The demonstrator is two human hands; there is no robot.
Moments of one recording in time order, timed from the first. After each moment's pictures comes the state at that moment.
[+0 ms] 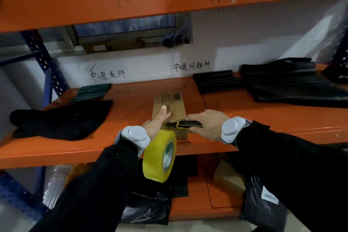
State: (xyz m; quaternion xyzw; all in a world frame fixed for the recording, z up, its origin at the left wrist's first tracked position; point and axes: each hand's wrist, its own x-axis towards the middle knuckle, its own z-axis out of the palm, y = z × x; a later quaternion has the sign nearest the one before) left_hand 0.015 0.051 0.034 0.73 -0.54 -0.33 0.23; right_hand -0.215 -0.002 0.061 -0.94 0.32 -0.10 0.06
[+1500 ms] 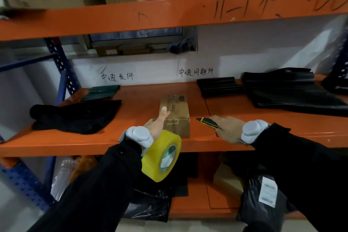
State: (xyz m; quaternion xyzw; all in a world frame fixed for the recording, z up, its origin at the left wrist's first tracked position) left_hand -0.004 0.102 0.063 0.77 -0.52 -0.27 0.26; right_hand -0.259 0.023 0.069 -0.88 0.46 0.01 0.09
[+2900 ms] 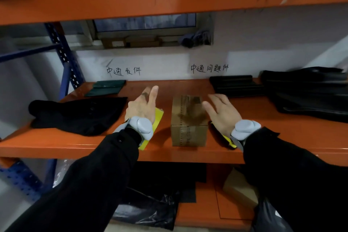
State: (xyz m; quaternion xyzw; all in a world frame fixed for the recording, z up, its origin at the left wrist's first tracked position) left_hand 0.062 0.060 0.081 0.82 -0.43 -0.01 0.38; right_hand -0.164 -0.035 0.050 -0.82 0.46 -0.30 0.14
